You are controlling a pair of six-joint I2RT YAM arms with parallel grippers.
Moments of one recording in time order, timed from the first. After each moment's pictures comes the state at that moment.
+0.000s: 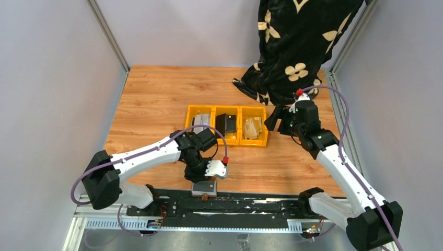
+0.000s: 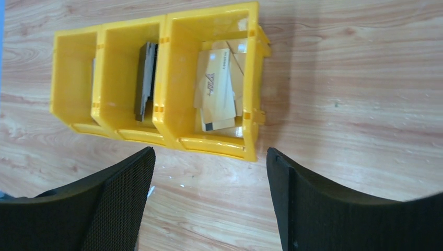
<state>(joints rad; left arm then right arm) -0.91 1.34 0.94 -1.06 0.37 0.82 0.33 0.99 0.85 -0.42 -0.06 0.48</state>
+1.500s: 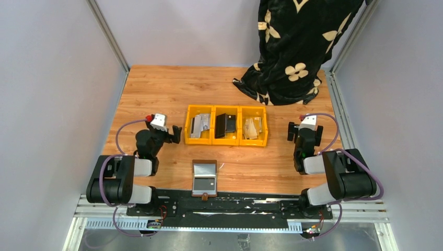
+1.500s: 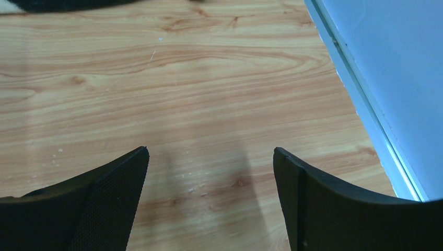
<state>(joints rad) 0.06 1.35 0.17 1.02 0.31 0.04 0.12 1.44 0.20 0.94 0.46 -0.09</state>
